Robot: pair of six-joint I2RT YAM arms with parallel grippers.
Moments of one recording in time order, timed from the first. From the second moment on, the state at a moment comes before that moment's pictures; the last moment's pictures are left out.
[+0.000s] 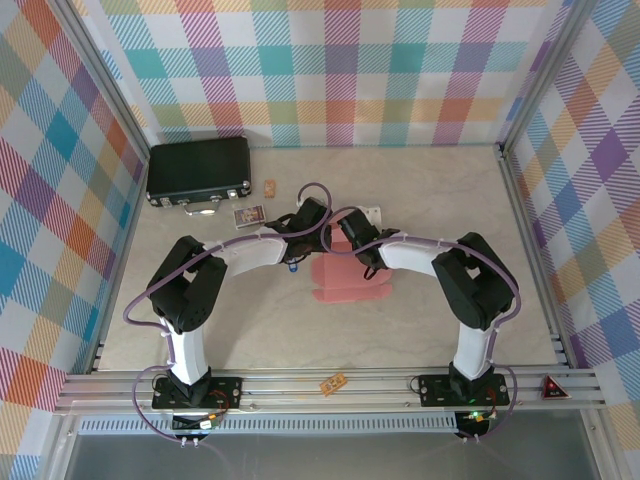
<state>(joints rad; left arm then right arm) -0.69 1.87 1.23 -0.25 -0.17 -0.53 0.68 1.84 1.07 -0.26 0.57 0.42</state>
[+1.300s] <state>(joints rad) -0.70 1.90 1.42 -0.54 -0.08 -1.19 0.56 1.26 1.00 -0.51 0.26 0.26</state>
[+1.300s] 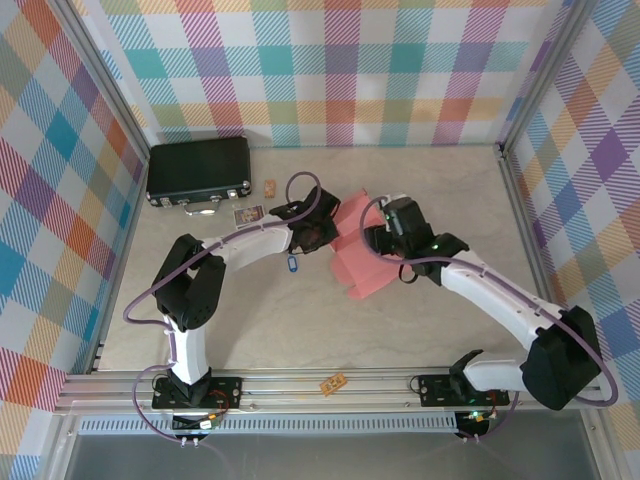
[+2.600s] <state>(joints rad) -0.80 1.86 1.06 0.04 0.33 -2.09 0.49 1.11 1.01 -0.66 0.36 0.36</state>
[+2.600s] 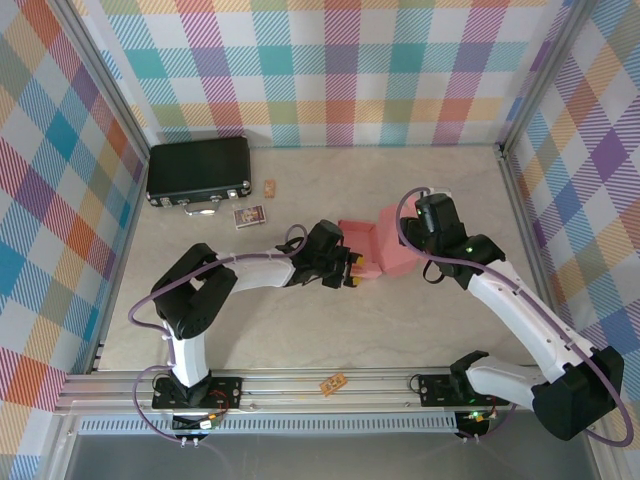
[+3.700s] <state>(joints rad) -0.80 1.76 1.28 -0.44 -0.04 -1.59 0.22 1.14 0.89 -0.63 -0.01 0.42</state>
